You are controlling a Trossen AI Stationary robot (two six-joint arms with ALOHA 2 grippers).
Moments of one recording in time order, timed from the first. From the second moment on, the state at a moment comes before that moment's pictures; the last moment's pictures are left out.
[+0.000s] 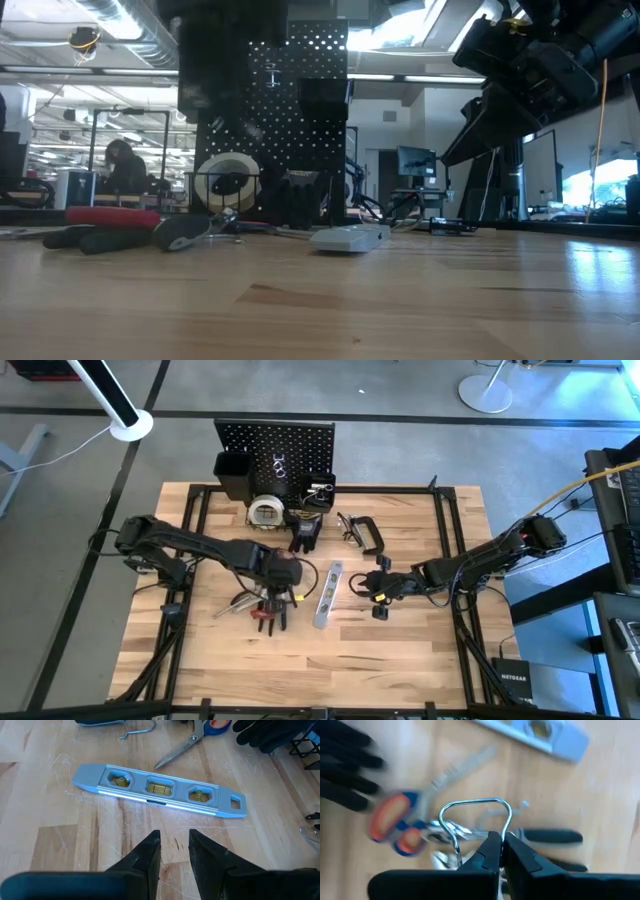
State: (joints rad) left arm -0.13 1.61 1.28 -0.90 -0.13 -0.23; right arm 0.27 1.31 0.59 -0.05 0.30 0.23
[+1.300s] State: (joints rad) left arm 0.36 1.54 1.31 -0.22 -0.29 -0.03; right arm 0.27 1.31 0.59 -0.05 0.30 0.23
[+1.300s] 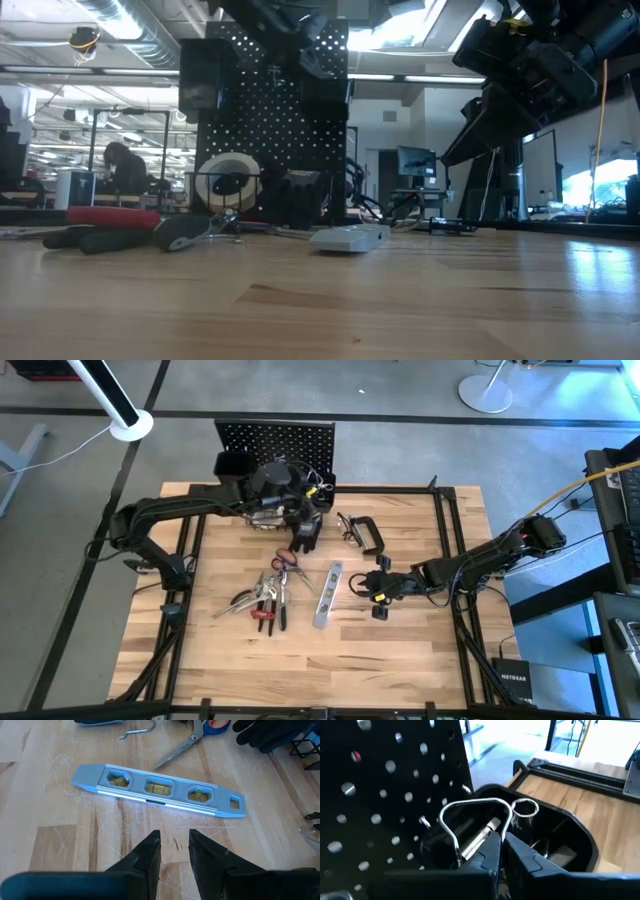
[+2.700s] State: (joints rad) left arm 0.15 1.33 1.31 -0.43 -0.28 -0.04; right arm 0.27 1.31 0.59 -0.05 0.30 0.23
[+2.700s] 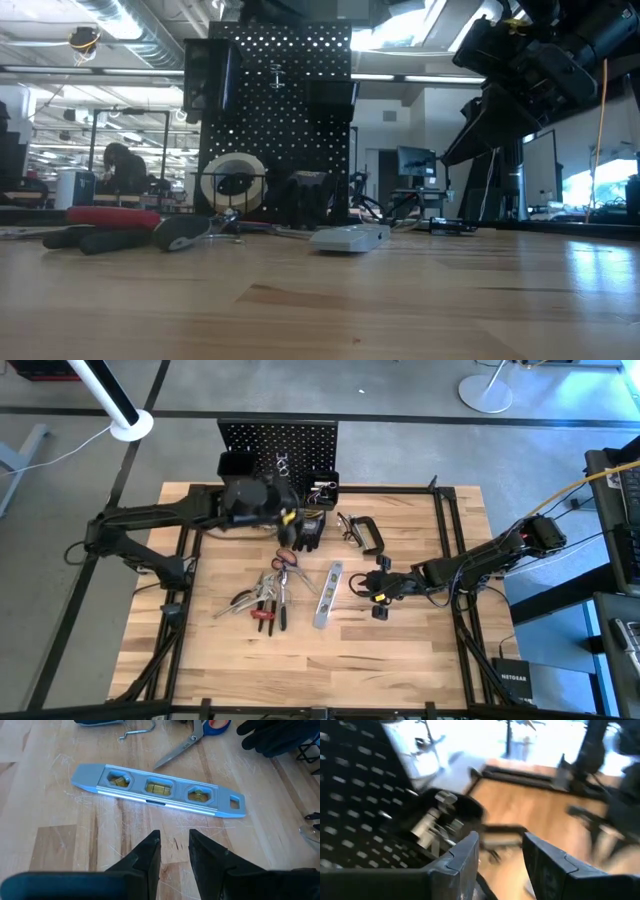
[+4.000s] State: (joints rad) left arm -0.43 1.63 1.31 -1.13 -0.25 -0.62; right arm 0.27 1.31 0.59 -0.05 0.31 0.23
